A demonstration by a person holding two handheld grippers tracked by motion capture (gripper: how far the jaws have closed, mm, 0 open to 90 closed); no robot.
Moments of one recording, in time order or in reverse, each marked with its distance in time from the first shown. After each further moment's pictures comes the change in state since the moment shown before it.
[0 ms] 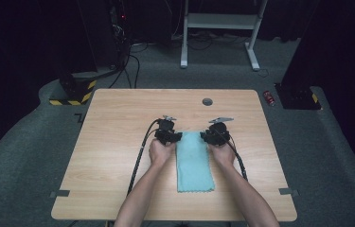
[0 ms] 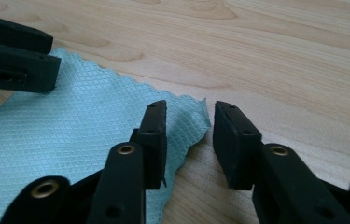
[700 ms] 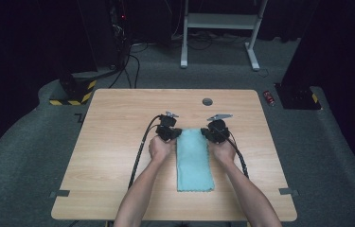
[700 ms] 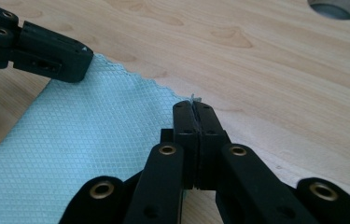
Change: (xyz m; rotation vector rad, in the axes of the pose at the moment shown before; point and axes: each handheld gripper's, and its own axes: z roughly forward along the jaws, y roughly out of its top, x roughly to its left) left arm -0.001 0.019 -0.011 -0.020 -0.086 0.056; right arm 0.007 0.014 -0.016 -0.020 0.028 -0.071
